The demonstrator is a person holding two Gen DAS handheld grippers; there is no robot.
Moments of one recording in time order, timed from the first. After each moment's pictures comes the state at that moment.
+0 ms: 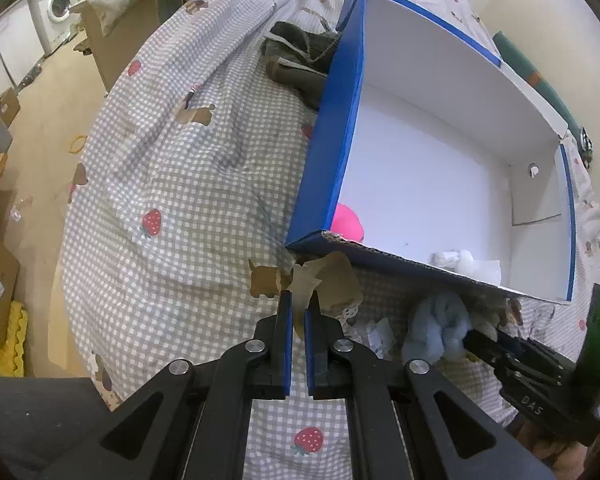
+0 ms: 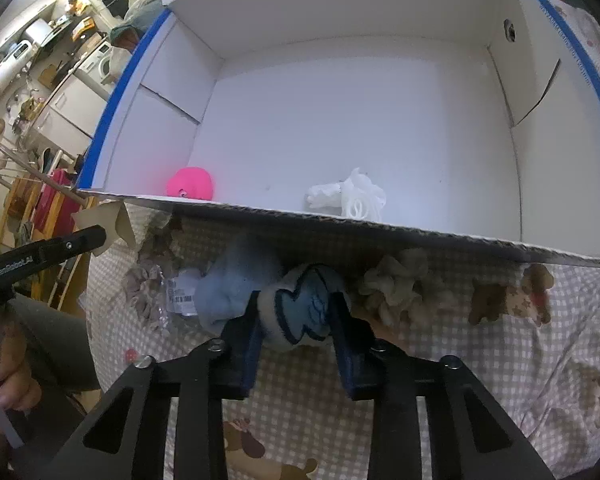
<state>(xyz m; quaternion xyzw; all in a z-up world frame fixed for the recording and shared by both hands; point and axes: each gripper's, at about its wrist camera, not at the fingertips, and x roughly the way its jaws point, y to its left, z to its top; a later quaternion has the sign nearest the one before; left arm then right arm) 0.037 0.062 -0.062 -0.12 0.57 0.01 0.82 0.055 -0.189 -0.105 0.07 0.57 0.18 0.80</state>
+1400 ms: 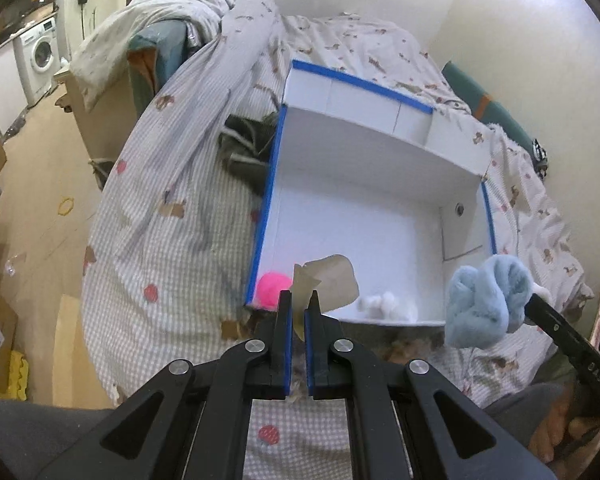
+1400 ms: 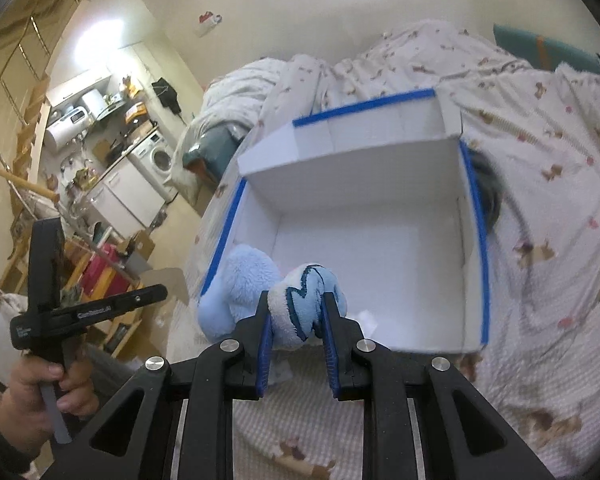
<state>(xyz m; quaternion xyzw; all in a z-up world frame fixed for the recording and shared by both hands) 0.025 0.042 0.044 -0.10 0.48 -0.05 0.87 0.015 -0.265 0.046 0.14 0.39 0.22 0.88</state>
